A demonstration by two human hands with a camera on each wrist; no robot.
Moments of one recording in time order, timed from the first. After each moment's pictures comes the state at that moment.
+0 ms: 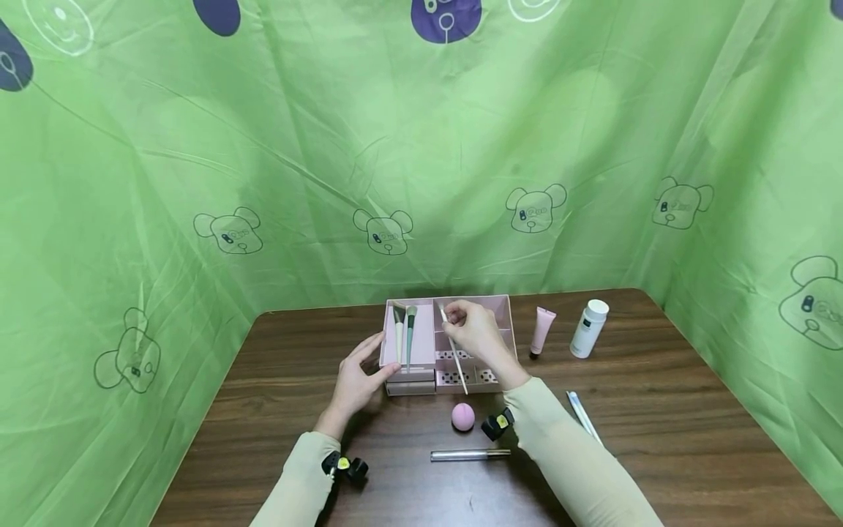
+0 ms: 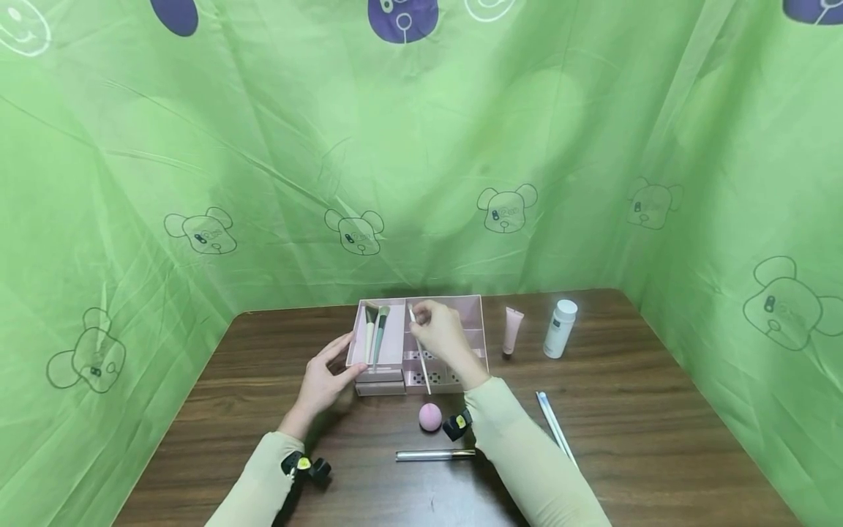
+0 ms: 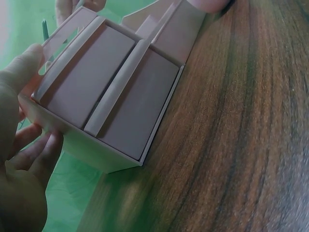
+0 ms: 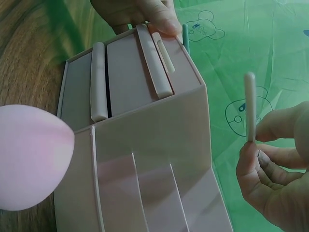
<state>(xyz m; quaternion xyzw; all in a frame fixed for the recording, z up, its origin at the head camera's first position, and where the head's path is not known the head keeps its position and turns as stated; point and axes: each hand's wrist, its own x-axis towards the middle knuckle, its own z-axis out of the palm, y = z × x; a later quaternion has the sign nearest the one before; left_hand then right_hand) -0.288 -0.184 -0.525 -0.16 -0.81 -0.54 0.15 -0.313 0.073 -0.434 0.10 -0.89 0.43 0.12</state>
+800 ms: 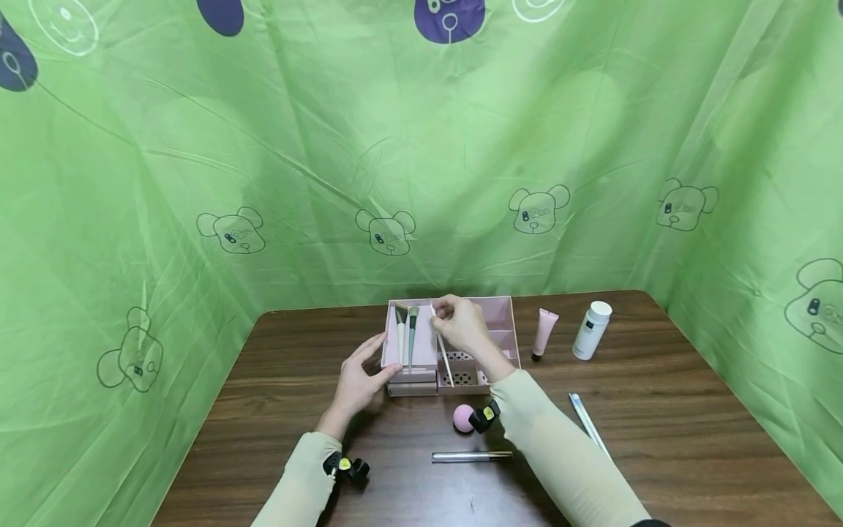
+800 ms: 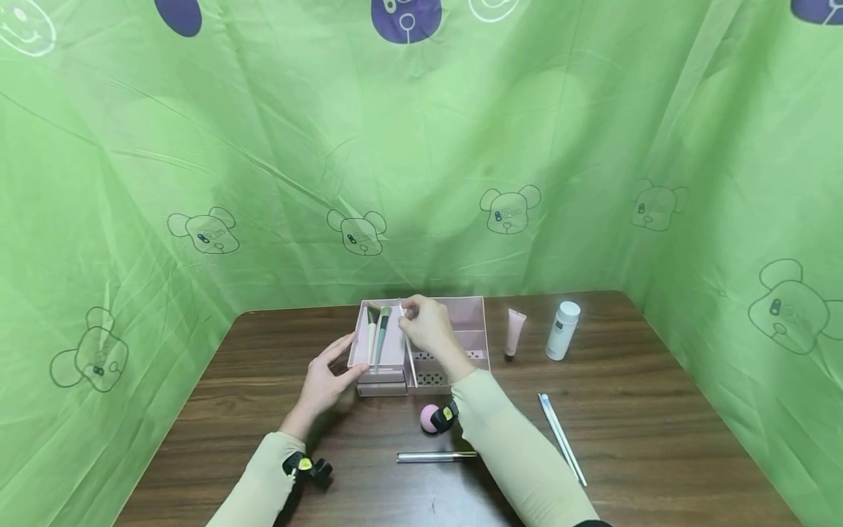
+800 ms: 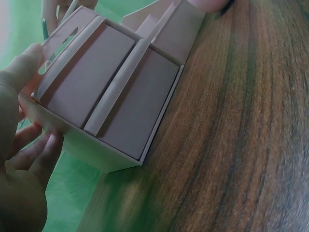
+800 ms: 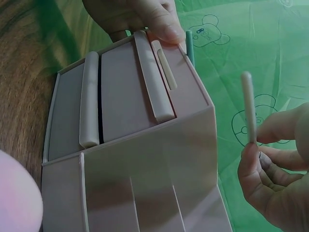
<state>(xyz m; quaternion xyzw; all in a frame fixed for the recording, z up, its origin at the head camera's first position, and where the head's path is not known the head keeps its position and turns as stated) -0.288 -0.182 -0.524 -0.16 -0.81 -0.54 0.16 -0.326 0.050 -0.429 0.10 -0.89 0.42 0.12</state>
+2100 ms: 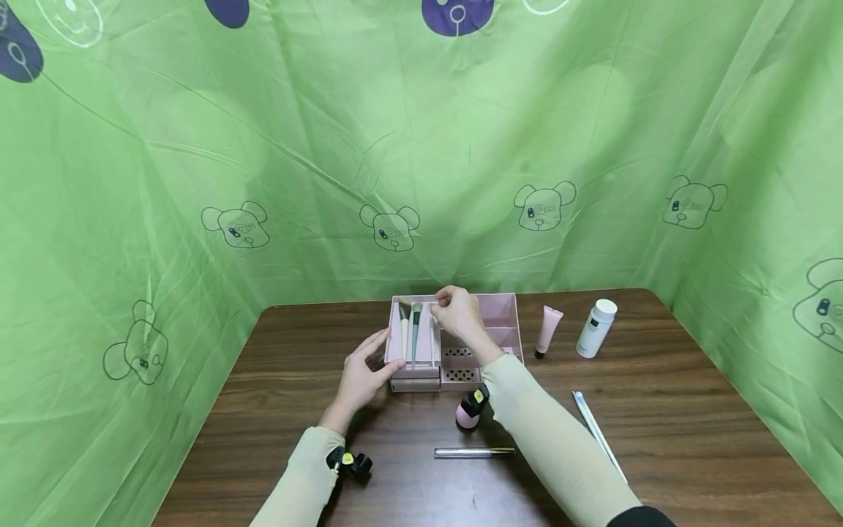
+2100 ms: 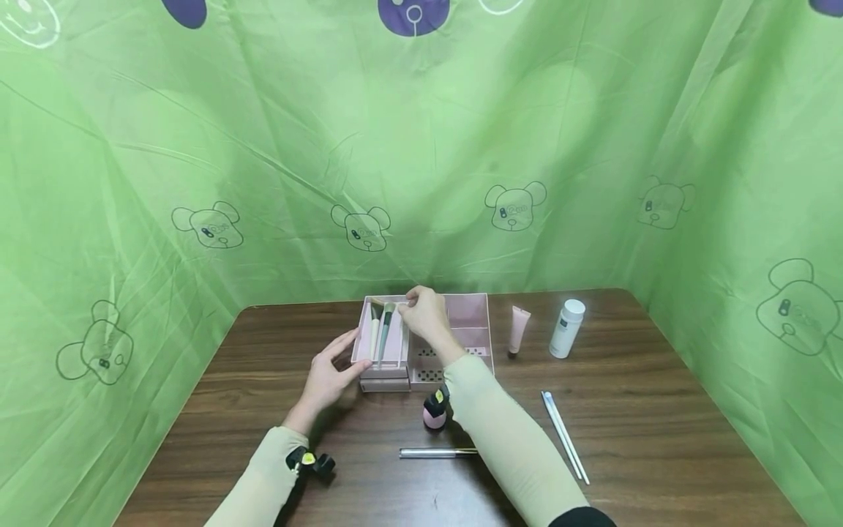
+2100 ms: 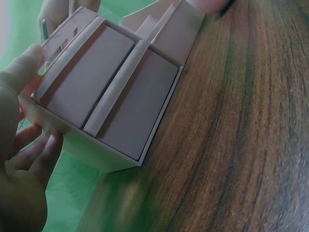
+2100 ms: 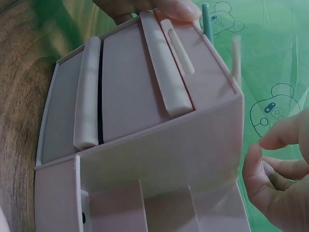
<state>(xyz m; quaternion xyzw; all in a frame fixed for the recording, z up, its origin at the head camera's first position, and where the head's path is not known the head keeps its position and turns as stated) -0.287 -0.183 -0.525 -0.16 -0.81 -0.54 0.16 -0.352 0.035 -0.435 0.02 -0.89 0.46 0.06</state>
